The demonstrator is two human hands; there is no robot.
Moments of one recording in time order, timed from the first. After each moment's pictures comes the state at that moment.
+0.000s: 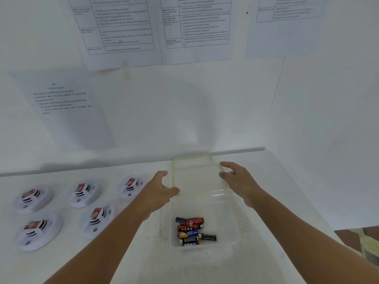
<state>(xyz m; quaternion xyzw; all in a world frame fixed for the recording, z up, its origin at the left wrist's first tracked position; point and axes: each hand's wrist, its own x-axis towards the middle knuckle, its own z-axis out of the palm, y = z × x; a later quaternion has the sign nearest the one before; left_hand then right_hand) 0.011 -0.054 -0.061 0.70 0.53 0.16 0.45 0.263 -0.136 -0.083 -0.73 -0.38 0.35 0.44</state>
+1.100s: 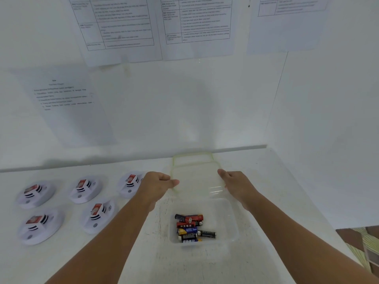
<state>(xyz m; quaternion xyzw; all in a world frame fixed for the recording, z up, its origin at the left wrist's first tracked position) 0.024 -0.041 -0.074 0.60 0.59 0.24 0.48 0.255 -0.136 -0.099 -0.76 -0.37 0.36 0.39</state>
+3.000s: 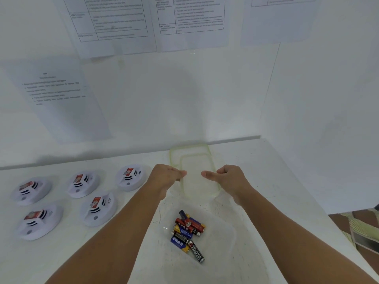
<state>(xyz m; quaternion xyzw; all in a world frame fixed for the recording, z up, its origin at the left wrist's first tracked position) 0.046 -0.055 -0.064 0.58 0.57 0.21 0.55 0.225 -0.157 -0.089 -0.73 -0.31 0.38 0.48</state>
